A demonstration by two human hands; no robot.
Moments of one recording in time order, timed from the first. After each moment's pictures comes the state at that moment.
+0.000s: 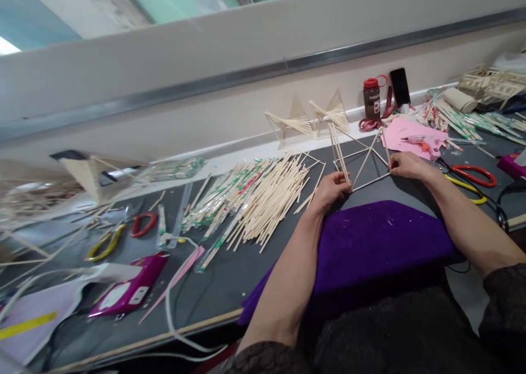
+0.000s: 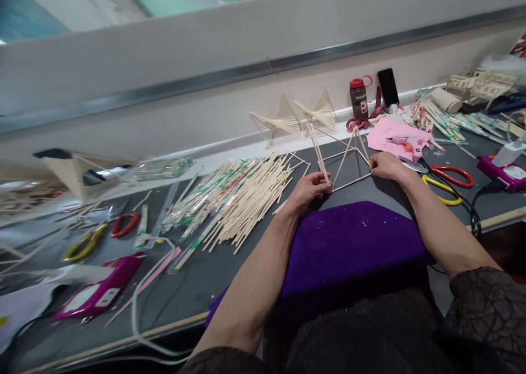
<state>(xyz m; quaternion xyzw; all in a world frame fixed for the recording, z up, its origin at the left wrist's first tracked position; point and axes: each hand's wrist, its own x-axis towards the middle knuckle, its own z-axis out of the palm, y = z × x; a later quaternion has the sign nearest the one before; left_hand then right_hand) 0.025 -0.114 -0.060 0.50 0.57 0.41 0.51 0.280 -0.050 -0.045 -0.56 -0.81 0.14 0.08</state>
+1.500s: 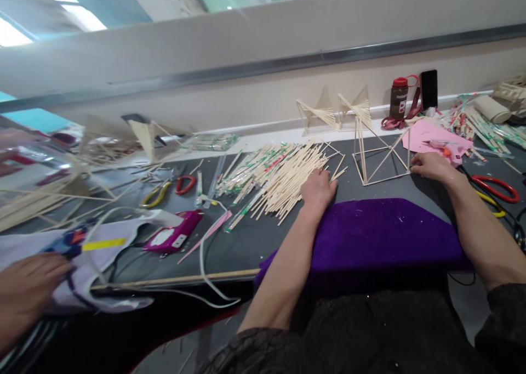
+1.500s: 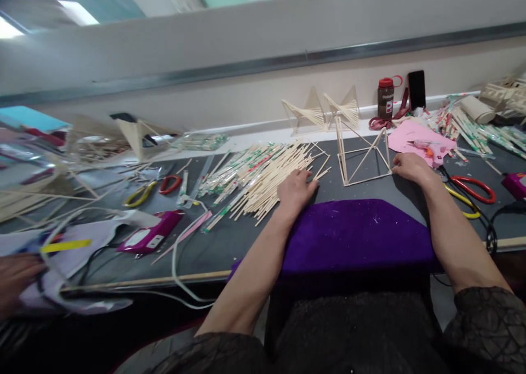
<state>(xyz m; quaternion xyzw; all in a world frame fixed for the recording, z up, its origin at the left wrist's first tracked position) -0.021 -0.155 -0.056 0.61 0.78 0.13 -0.03 0.297 -0.041 -0.045 -0.58 -0.81 0.09 0.05</state>
